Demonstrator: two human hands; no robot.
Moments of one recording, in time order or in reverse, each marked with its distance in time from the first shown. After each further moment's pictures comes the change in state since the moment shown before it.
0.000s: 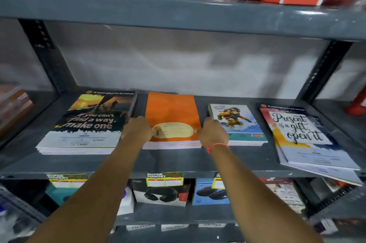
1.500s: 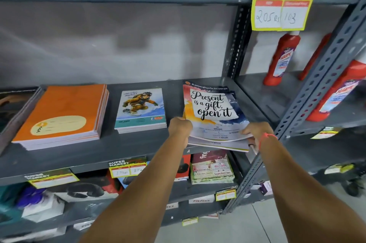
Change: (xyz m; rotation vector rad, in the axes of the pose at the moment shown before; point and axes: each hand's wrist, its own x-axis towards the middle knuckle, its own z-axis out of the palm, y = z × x) left_hand -0.145 0.328 0.167 -0.993 -0.411 -0.125; right_hand 0.038 0.384 -0.158 0.659 -0.012 0.679
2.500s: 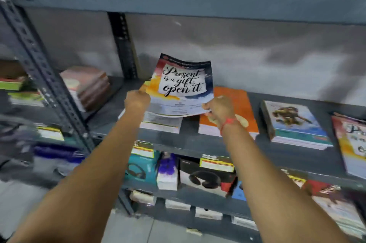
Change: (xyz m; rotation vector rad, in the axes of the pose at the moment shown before) left_hand -0.002 -0.015 -0.552 -0.156 0.663 0.168; right_hand -0.334 -0.156 0.407 0.198 -0.582 -0.436
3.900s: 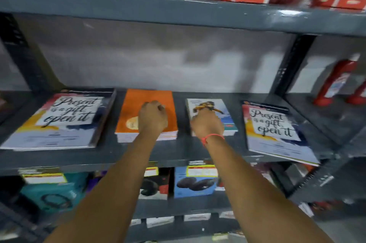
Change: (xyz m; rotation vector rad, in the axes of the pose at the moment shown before) left_hand -0.149 -0.003 0.208 0.523 -0.229 0.664; right_hand -0.016 0.036 -0.183 -0.877 0.413 -0.100
